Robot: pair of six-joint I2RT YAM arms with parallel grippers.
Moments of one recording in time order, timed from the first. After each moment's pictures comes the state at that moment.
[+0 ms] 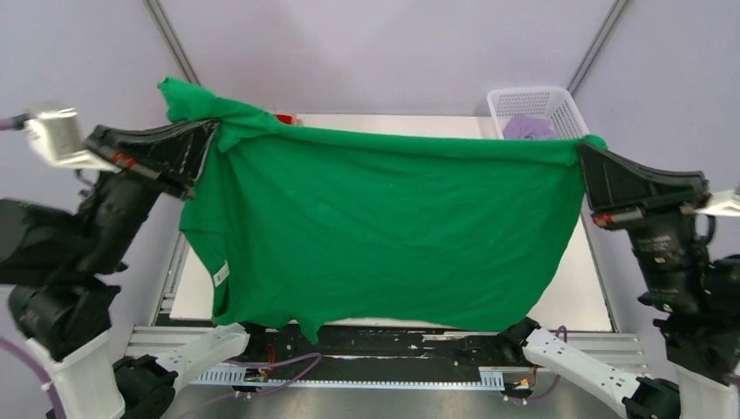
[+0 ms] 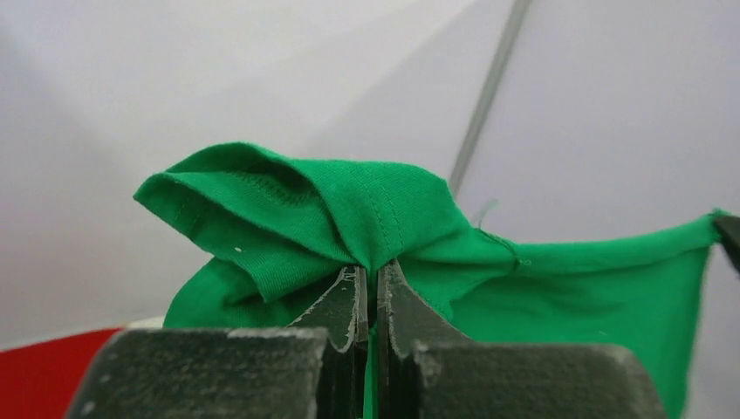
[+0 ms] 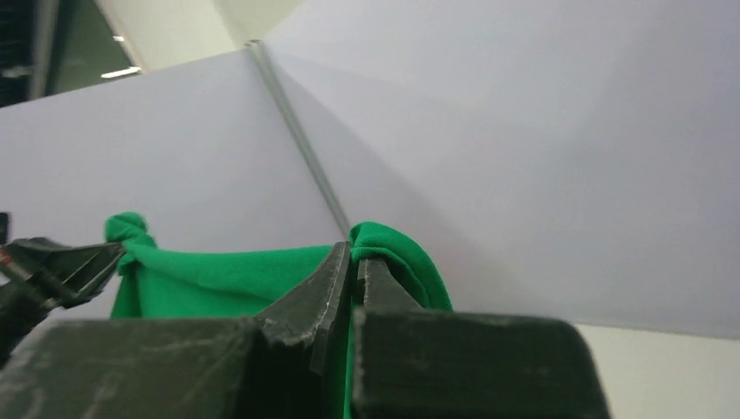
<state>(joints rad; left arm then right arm) -0.52 0.92 2.02 -0.69 0.04 -0.28 0.76 0.63 1.57 -0.36 0.25 0.35</state>
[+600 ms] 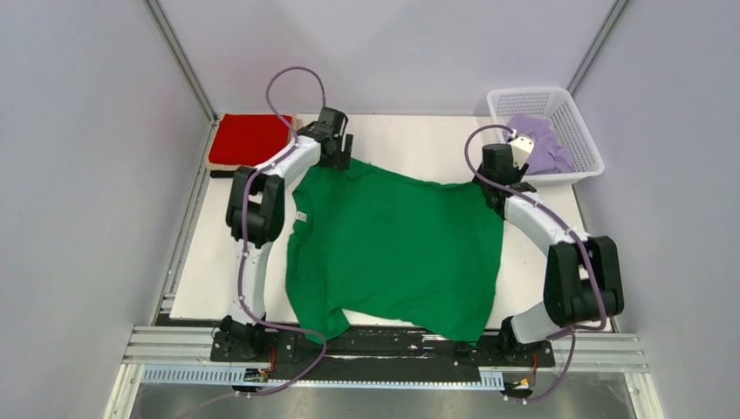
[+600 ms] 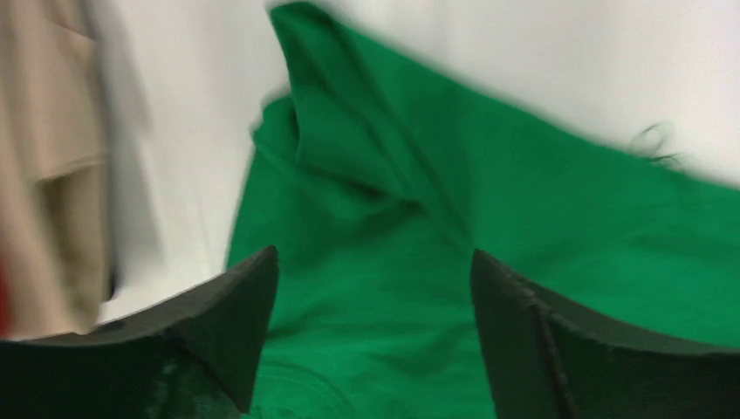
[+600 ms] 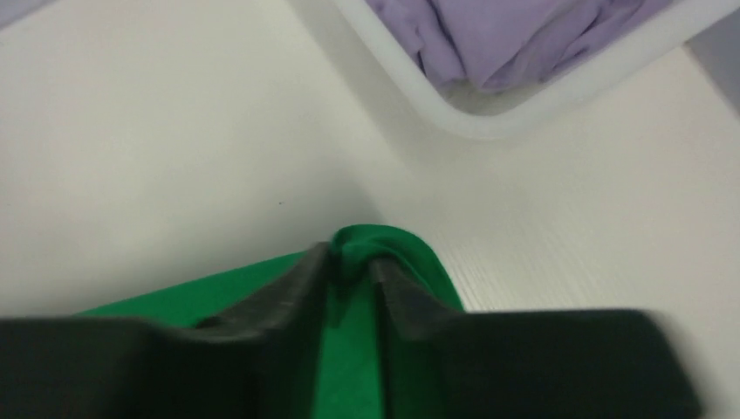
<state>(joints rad) -0.36 2.14 1.78 -0.52 -0.24 -0.17 0.21 1.45 0.95 -0.12 0.54 0.48</state>
